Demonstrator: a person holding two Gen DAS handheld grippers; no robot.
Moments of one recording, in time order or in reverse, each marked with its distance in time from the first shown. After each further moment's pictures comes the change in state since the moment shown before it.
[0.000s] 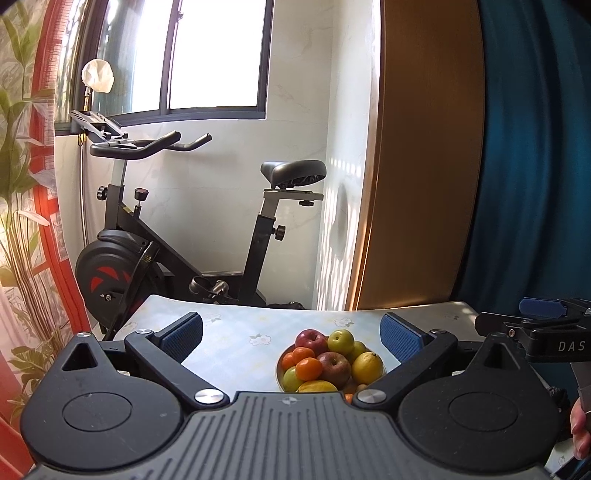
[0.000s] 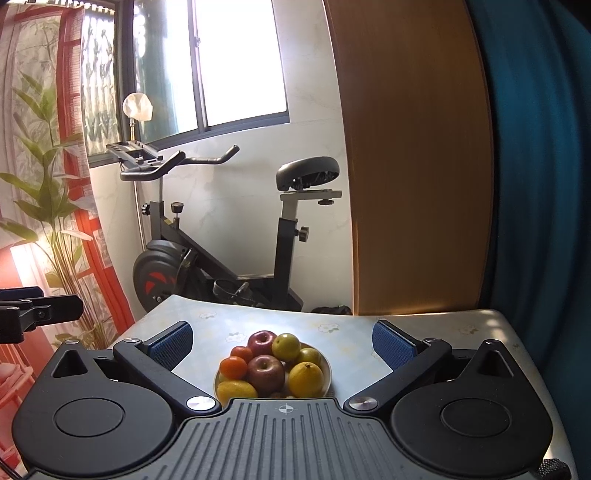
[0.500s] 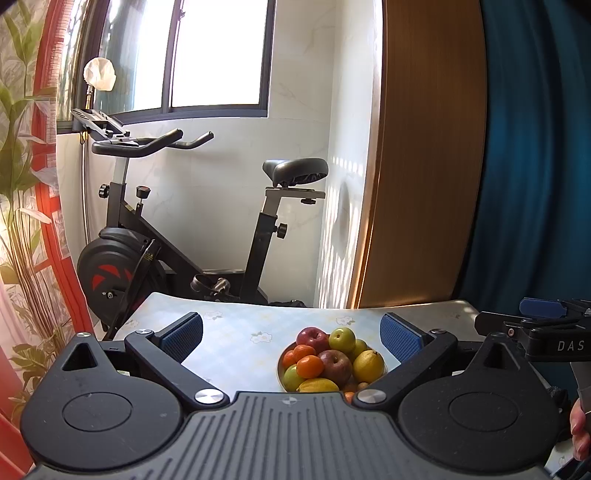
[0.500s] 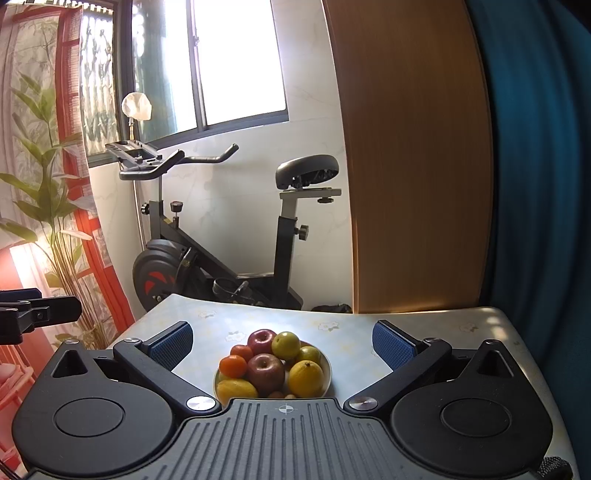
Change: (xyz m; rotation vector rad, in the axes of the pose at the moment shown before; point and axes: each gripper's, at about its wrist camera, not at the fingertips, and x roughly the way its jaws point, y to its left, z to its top) left arm -0.001 -0.005 0.000 -0.006 0.006 0.011; right arm 0.001 0.000 -0.001 -0.001 0.002 -0.001
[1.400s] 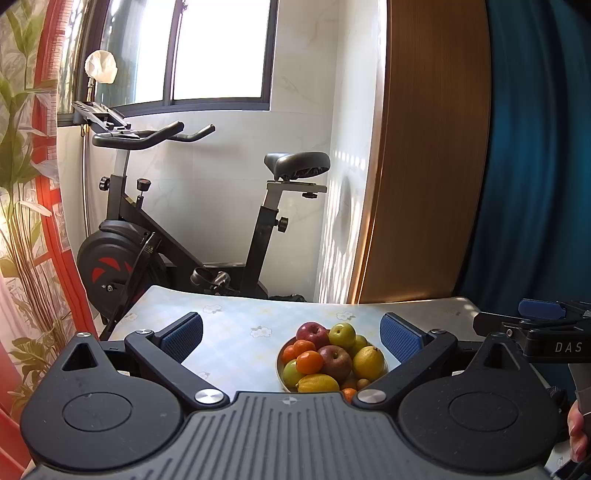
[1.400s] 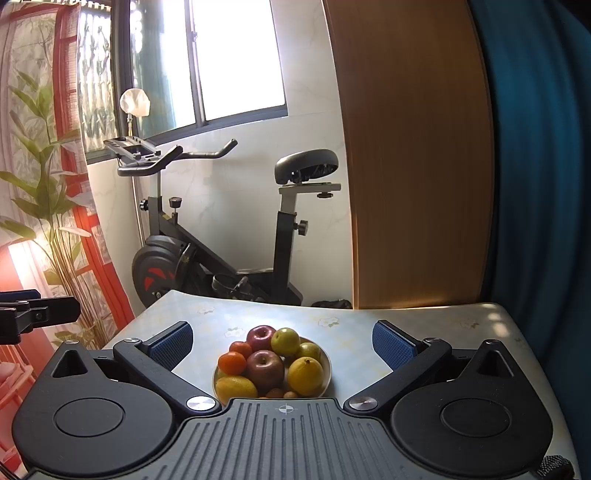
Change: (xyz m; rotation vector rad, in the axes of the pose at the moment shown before) left arm 0.001 0.003 0.001 -0.012 0.021 0.001; right arm 0.003 0.001 -0.004 0.008 0.009 -0.001
